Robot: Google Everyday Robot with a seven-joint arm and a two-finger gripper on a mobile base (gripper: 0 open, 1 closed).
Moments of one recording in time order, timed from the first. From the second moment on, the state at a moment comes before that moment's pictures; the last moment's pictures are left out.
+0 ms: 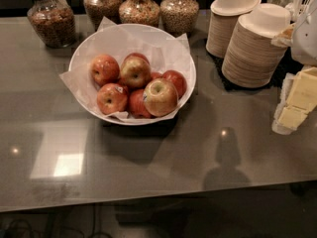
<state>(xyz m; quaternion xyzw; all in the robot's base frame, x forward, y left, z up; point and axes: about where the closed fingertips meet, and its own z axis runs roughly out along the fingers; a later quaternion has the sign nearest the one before) 0.438 -0.217 0.976 -0.60 0.78 -0.03 0.16</state>
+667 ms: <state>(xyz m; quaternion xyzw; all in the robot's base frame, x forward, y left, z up) 0.439 -0.207 0.975 -0.61 0.77 -0.02 0.16</state>
